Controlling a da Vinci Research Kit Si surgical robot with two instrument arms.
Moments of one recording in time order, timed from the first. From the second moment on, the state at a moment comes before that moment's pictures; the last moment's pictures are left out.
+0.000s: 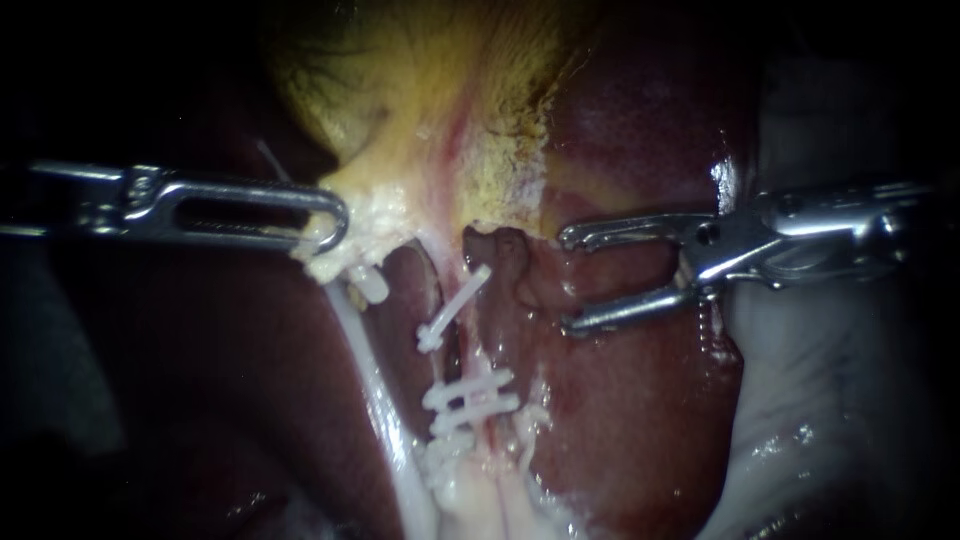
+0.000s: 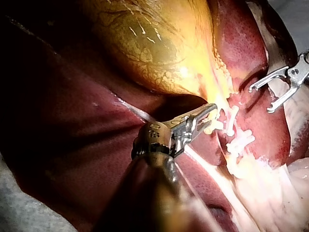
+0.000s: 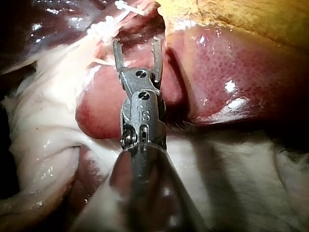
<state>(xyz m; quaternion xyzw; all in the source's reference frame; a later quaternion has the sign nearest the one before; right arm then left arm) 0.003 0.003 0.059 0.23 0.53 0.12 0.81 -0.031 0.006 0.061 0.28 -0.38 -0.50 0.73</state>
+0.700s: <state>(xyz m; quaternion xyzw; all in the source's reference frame) 0.002 0.003 0.058 0.23 0.53 0.11 0.81 -0.036 0.007 0.071 0.27 -0.37 -0.49 0.74</state>
